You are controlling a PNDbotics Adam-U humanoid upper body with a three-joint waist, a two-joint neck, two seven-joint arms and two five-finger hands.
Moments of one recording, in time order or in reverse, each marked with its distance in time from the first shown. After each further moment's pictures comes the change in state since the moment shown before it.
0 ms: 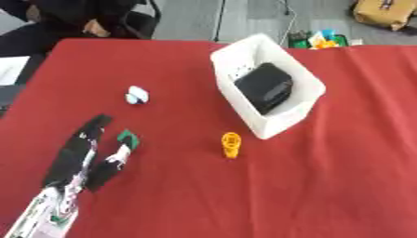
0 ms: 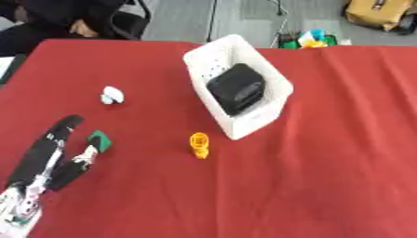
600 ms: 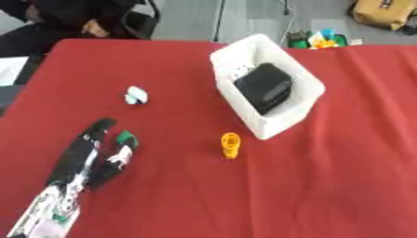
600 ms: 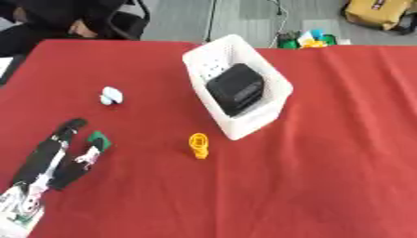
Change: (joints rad) left arm -0.029 0.005 0.000 0.069 0.002 0.008 -0.024; right arm 0.000 0.007 0.006 0.000 -0.002 0.002 0.006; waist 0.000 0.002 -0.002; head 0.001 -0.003
